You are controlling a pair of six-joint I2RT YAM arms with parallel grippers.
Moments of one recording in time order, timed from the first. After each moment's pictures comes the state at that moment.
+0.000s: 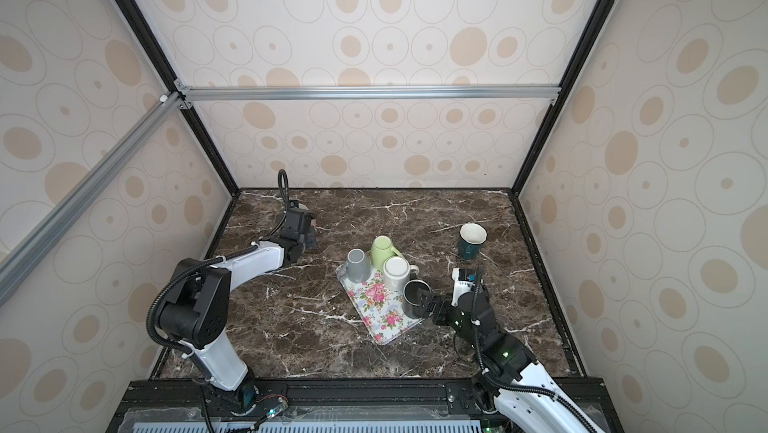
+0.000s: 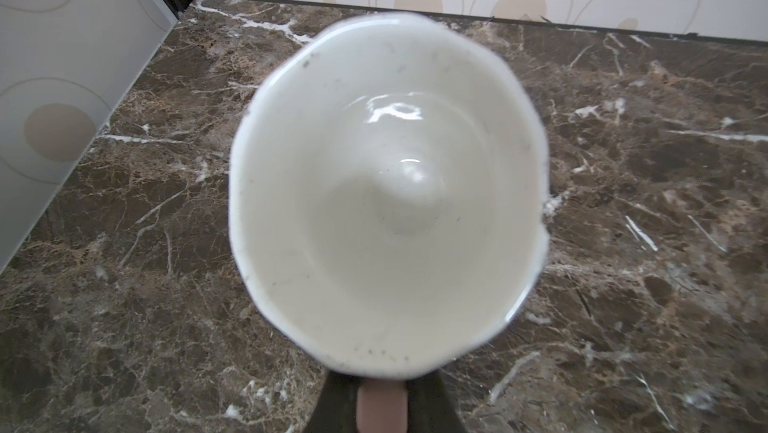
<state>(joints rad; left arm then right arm) -0.31 1.78 1.11 -0.10 -0.47 -0.34 0.58 0.49 0.35 -0.36 0.08 0.66</state>
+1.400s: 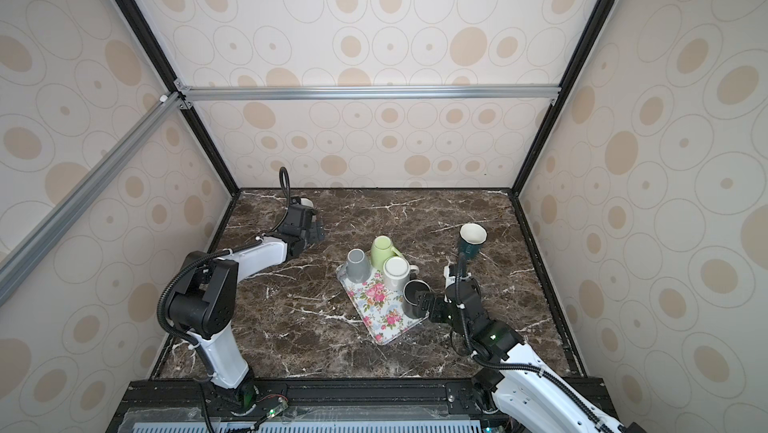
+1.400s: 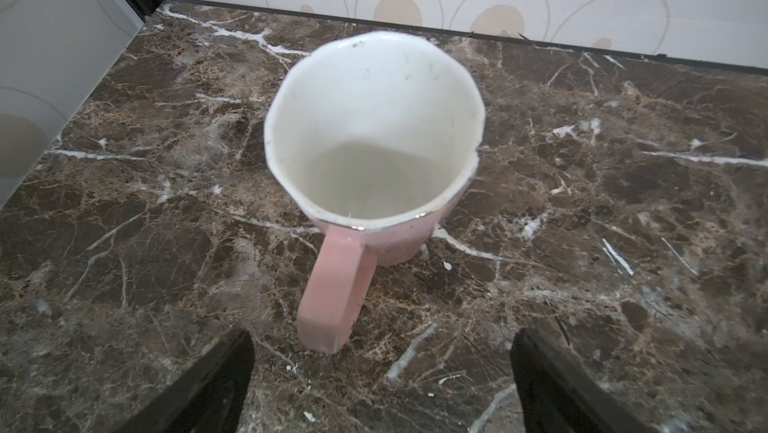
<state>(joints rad) -0.30 1.79 1.12 -0.05 -0.40 -0.34 0.58 0.69 0.41 -0.39 0.10 0.60</state>
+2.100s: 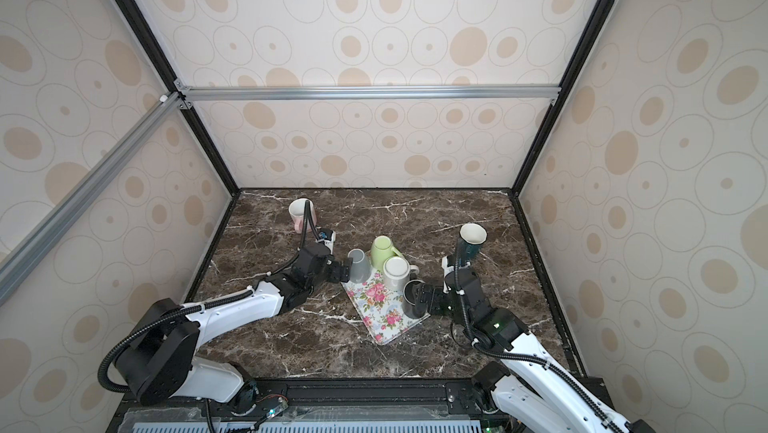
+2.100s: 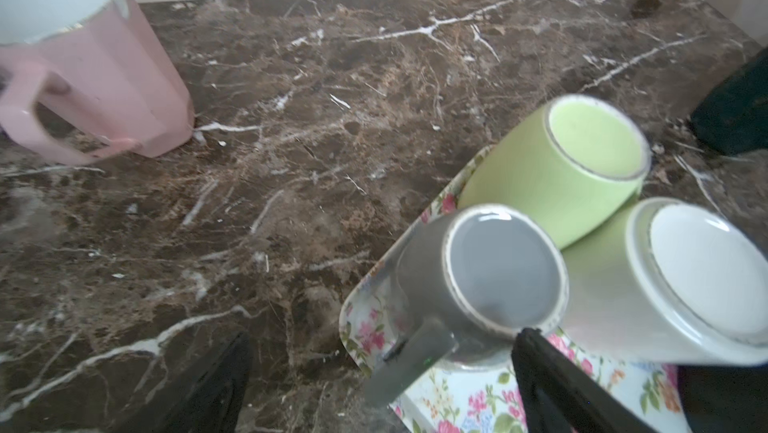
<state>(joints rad) -0.64 1.41 0.68 0.12 -0.24 -0.32 0.58 0.70 0.59 -0.58 0.04 0.63</state>
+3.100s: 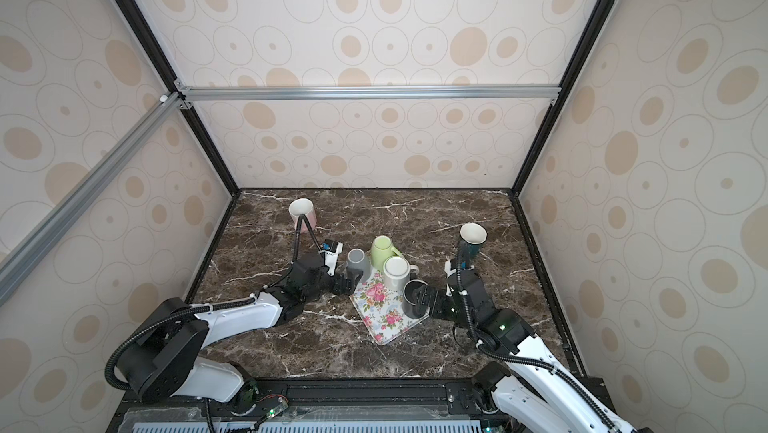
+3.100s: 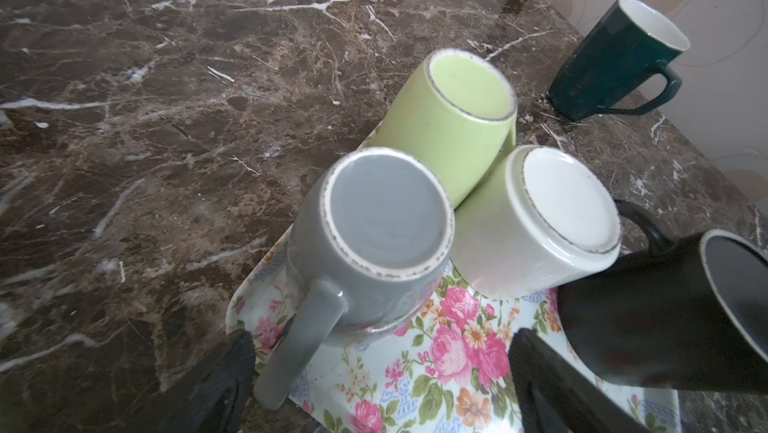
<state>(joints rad) -0.64 1.45 0.58 0.33 0.02 -0.32 0.58 0.71 0.63 -0.65 -0.01 0.72</state>
